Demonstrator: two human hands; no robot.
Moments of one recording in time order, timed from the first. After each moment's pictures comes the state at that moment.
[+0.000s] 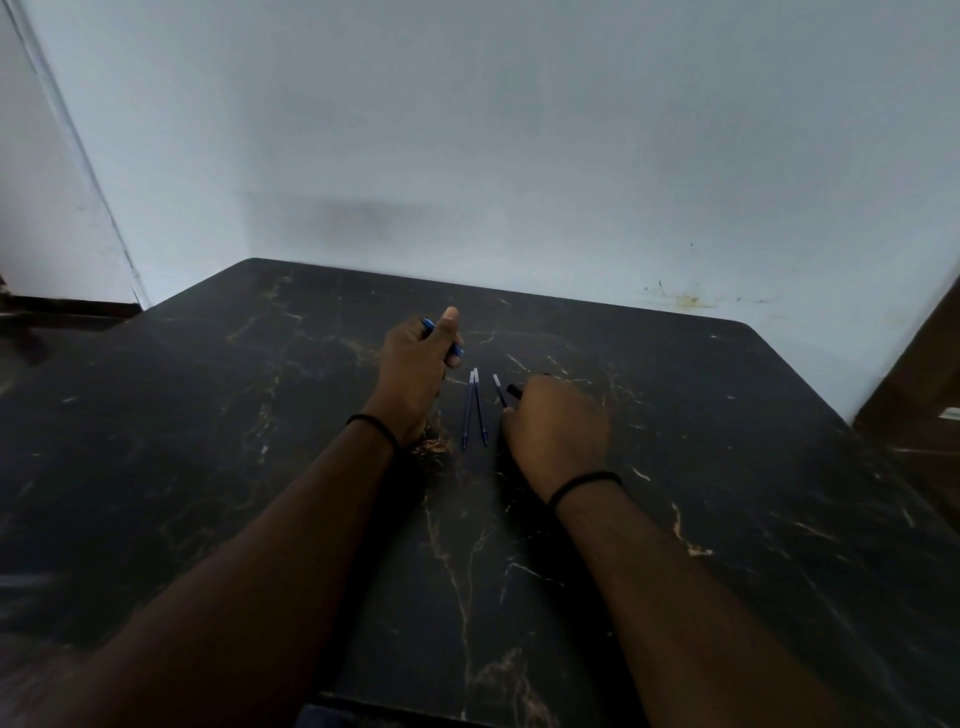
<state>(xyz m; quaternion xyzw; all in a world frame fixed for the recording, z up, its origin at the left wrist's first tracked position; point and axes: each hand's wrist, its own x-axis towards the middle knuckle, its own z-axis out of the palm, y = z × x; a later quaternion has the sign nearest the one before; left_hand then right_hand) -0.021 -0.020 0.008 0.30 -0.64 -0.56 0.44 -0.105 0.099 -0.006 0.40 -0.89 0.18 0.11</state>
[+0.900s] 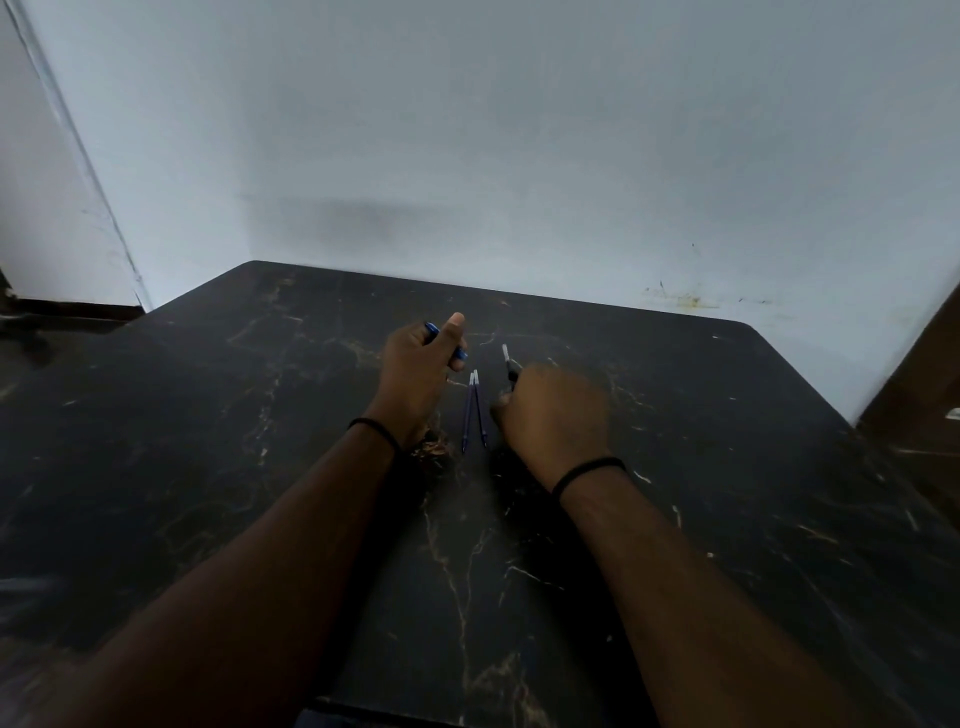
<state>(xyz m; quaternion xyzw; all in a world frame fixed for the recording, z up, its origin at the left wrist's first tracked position) -0.024 -0.018 0.008 0.30 -0.65 -0.54 0.44 -0.107 0.096 0.008 0.44 -0.87 0.19 0.14</state>
